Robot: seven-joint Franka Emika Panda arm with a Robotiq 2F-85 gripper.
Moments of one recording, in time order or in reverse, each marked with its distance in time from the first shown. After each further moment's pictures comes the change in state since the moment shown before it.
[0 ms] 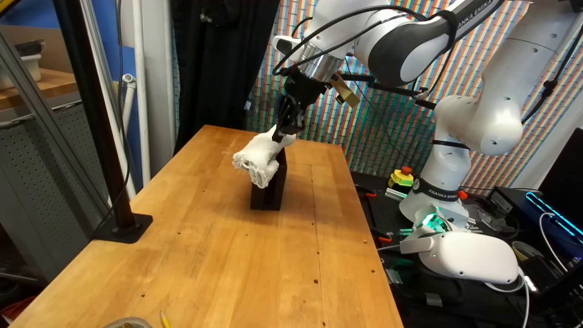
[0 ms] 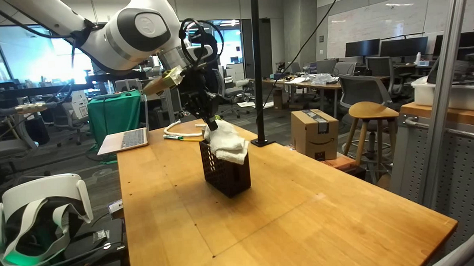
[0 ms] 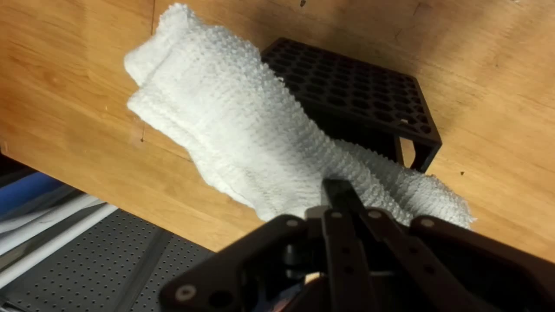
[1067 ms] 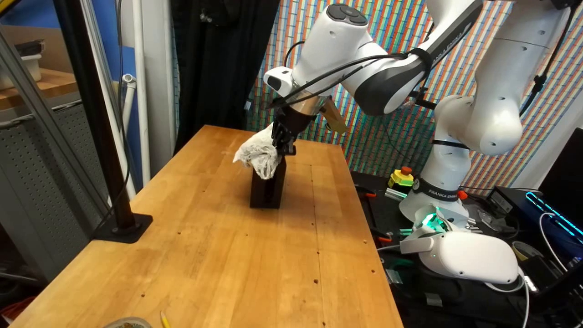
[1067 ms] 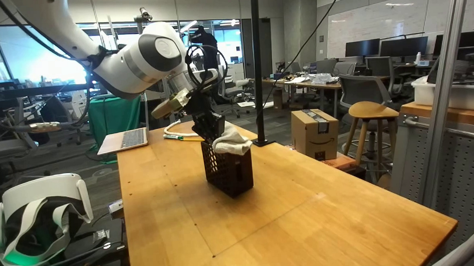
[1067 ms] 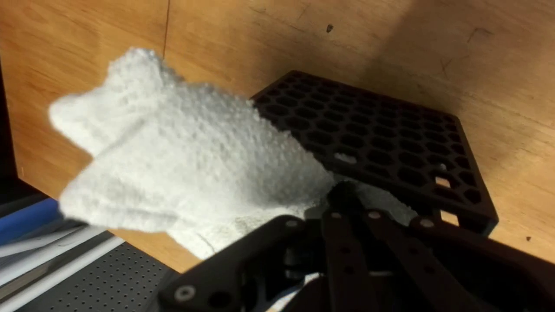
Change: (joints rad) arm -0.013 0.139 0.010 0.008 -0.252 0.020 0.213
